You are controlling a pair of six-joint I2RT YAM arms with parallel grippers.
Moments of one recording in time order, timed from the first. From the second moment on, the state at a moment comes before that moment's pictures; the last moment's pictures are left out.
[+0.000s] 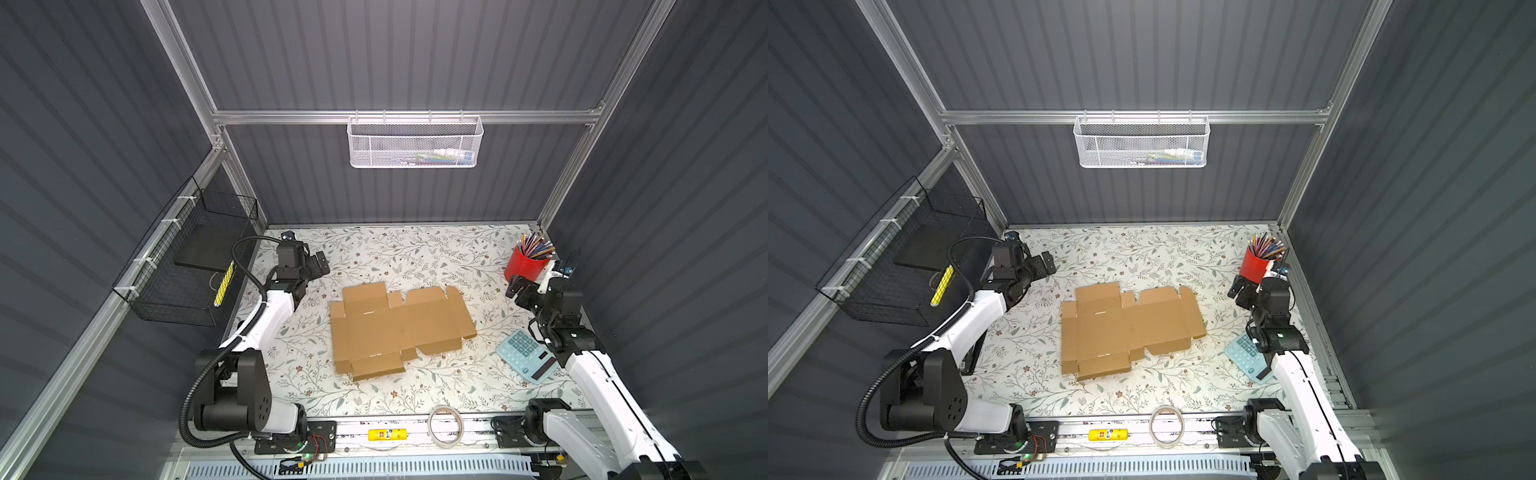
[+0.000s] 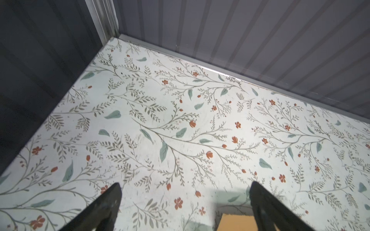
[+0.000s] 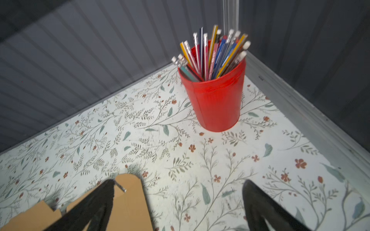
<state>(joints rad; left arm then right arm) -0.09 1.42 0.98 -0.18 -0.09 -0.31 0.06 0.88 0.64 -0.26 0.11 0.42</state>
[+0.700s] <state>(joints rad) -0.26 1.37 0.82 -0.27 0.00 -0.37 0.48 1.21 0.74 -0.37 0.07 0.55</state>
